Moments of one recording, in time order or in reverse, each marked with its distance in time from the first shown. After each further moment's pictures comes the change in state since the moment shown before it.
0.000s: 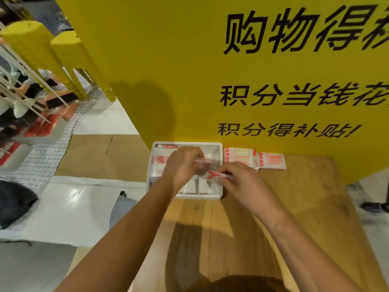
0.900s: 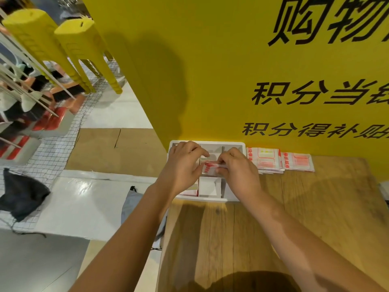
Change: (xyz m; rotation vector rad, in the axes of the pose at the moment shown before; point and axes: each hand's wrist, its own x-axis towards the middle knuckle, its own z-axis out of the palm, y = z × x) left_hand -0.017 -0.052 -0.029 0.057 0.125 0.153; right_hand 0.081 -0.004 0.077 -0.343 0.148 -0.014
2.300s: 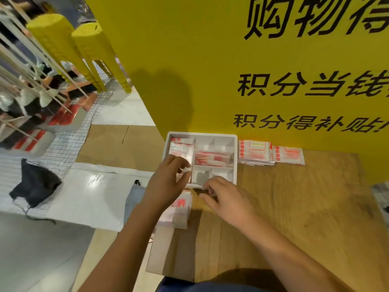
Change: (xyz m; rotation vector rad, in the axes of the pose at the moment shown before) left_hand -0.071 0.048 -0.013 -0.143 -0.006 -0.306; right_hand -0.094 -0.003 -0.011 0.228 -0.251 -0.156
